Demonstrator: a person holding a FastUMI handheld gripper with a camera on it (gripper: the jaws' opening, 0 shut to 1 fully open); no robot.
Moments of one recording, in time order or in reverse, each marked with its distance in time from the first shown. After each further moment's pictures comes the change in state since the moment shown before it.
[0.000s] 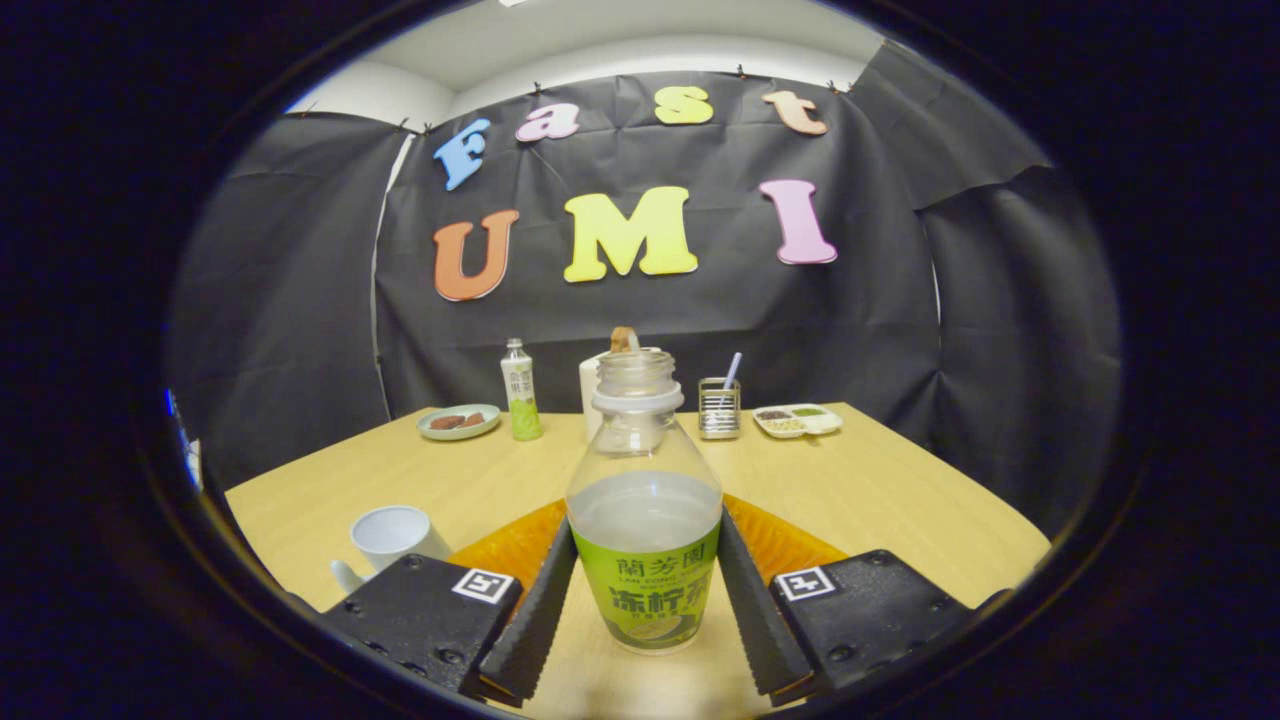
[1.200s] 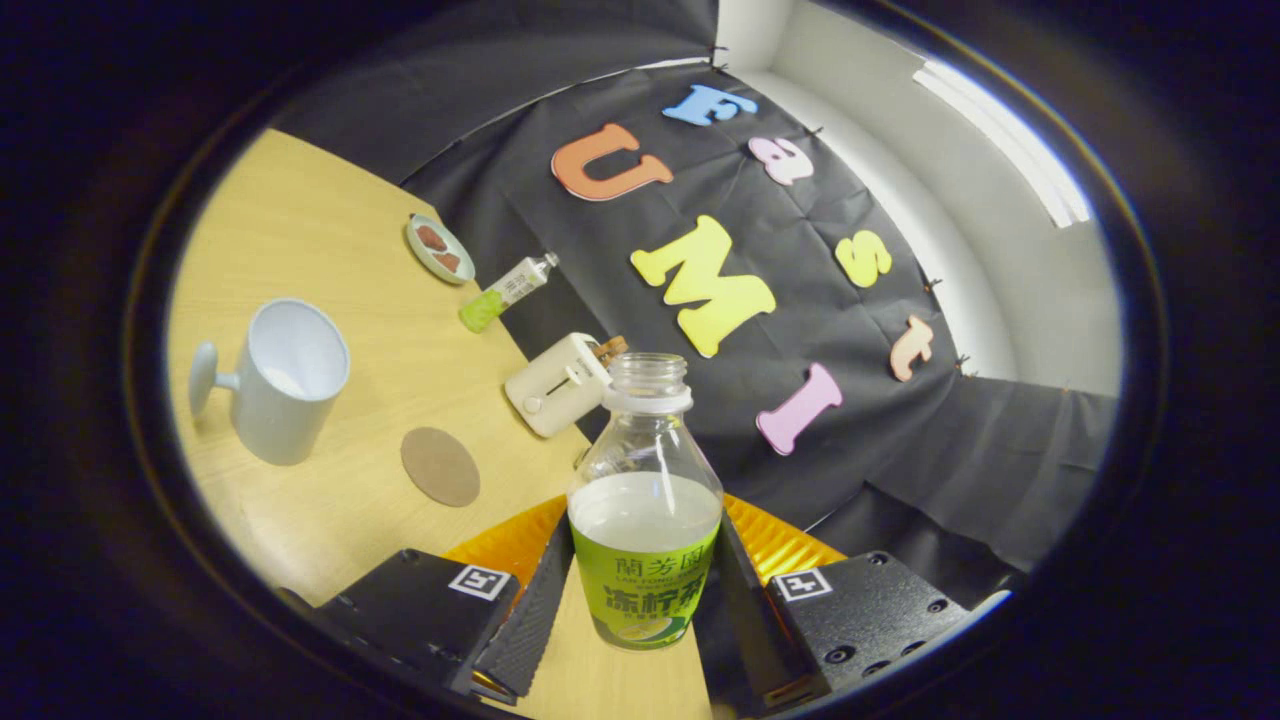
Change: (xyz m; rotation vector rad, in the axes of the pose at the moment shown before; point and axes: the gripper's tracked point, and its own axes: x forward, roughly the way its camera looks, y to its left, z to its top) arm -0.016 0.023 0.058 -0.955 -0.043 -0.359
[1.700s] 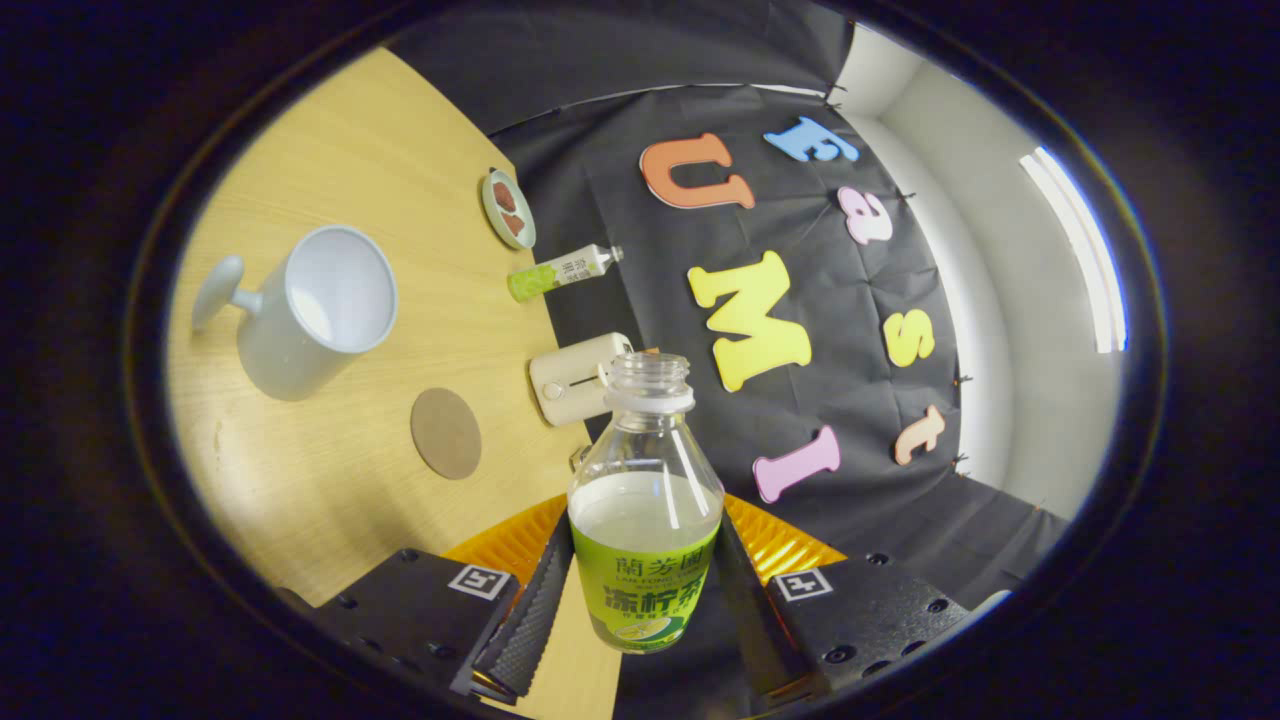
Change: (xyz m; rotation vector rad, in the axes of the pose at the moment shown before) arm 0.000 0.002 0.026 -0.341 -0.015 -0.008
